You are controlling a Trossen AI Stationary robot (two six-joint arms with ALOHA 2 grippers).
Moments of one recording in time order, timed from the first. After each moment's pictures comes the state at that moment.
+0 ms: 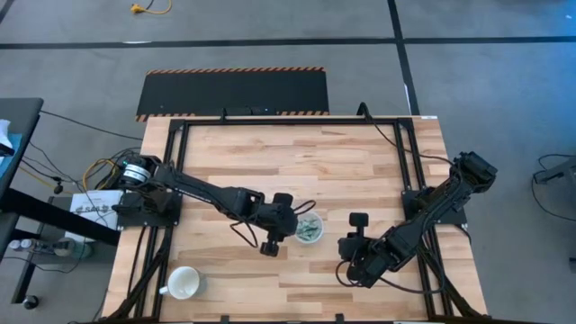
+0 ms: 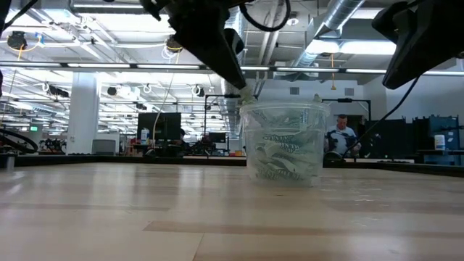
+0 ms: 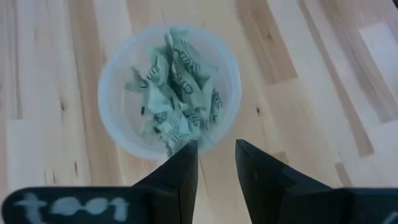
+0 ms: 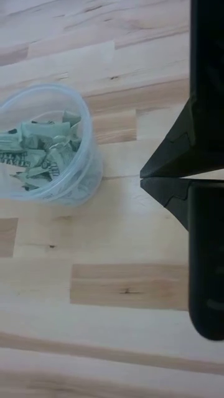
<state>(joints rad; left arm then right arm) -0.23 1.78 1.34 -0.48 -0.04 0.06 0.73 1.58 1.06 -0.75 0.57 0.57</state>
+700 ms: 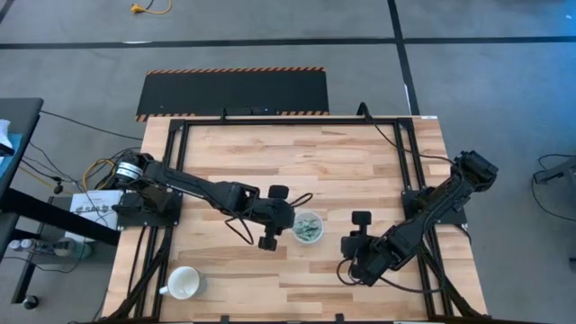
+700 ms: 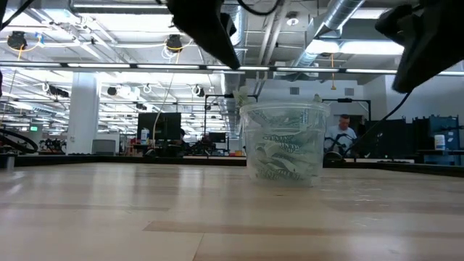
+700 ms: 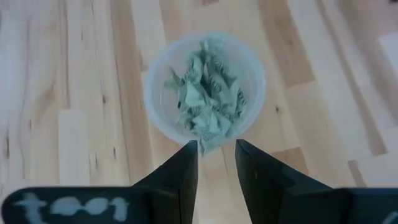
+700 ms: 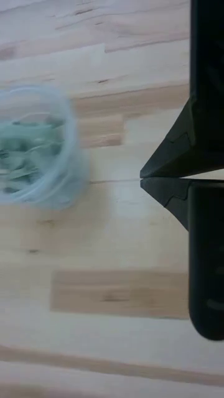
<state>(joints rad) -0.22 1.73 1.37 -0.57 -0.12 0.05 0.73 1.57 1.06 -0.81 0.55 0.57</state>
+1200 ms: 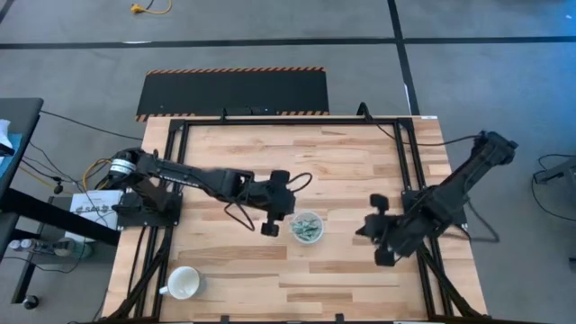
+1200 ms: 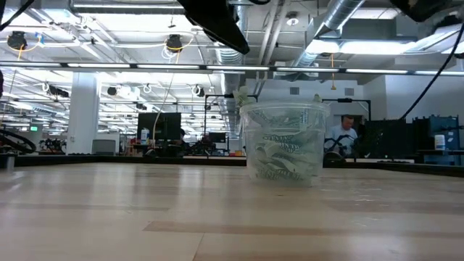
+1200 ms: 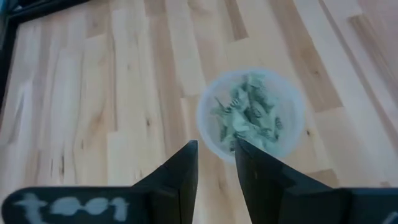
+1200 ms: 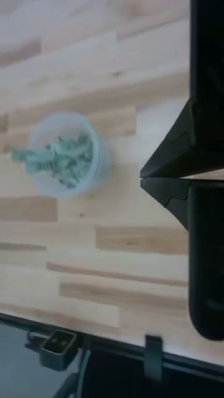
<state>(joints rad) -0.14 1.66 1.38 -0.52 -0.12 0.15 0.72 1.18 1.01 -0.83 0.44 0.57</state>
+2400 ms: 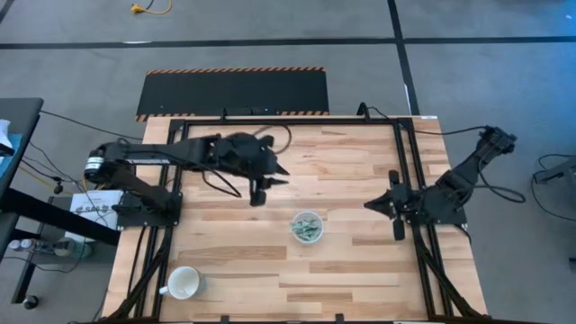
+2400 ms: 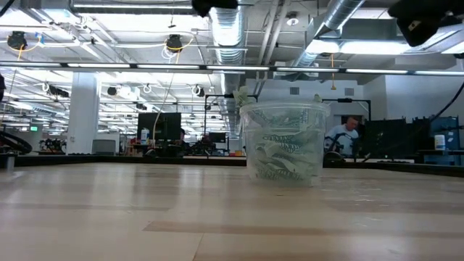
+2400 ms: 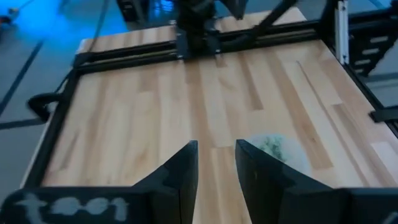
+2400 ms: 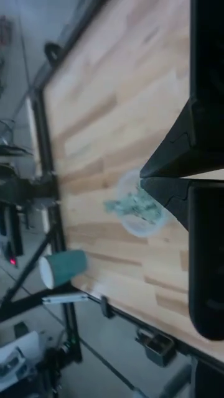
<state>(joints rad) 0.04 1.44 1.38 -0.47 0.07 0.16 0.71 0.59 0.56 -0.42 0.68 0.39</state>
